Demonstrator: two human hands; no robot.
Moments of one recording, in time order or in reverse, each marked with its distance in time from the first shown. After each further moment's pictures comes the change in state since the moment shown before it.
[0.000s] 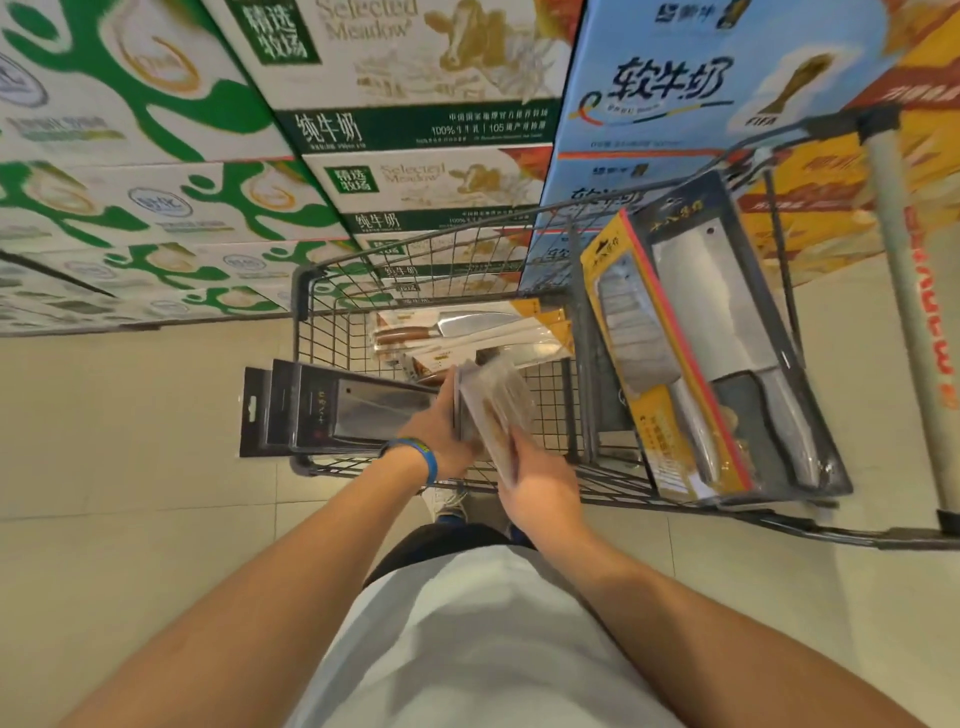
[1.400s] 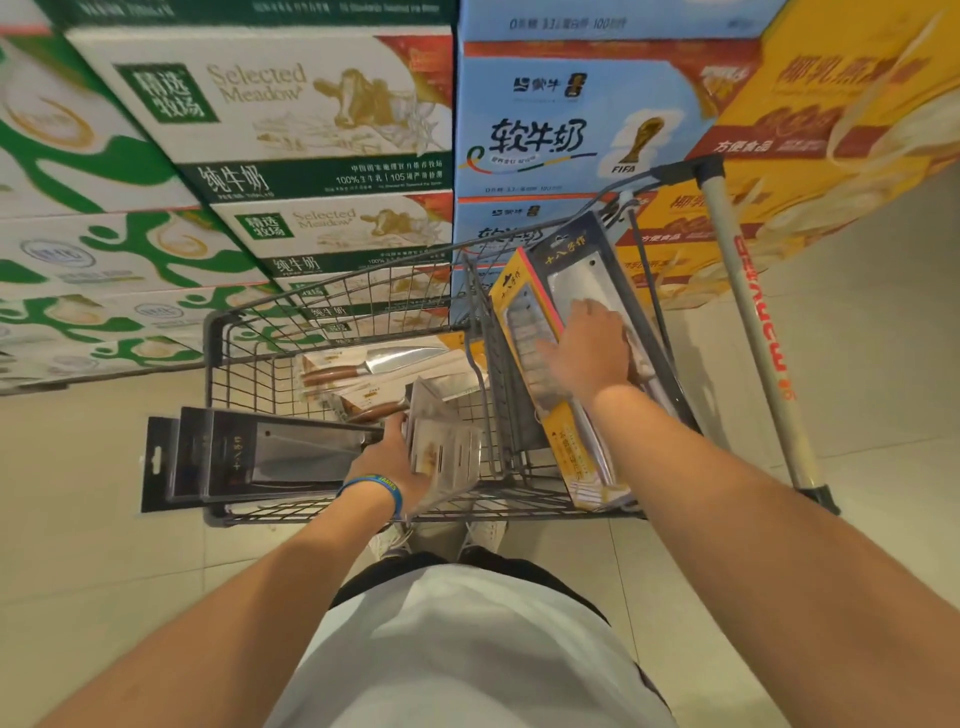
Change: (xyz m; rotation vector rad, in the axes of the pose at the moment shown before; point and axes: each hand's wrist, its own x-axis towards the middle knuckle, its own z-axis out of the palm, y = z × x) left_hand 0.001 0.038 0.030 0.154 0.131 -0.070; right_hand 0.075 0.042 -0.196 -0.282 0.320 0.138
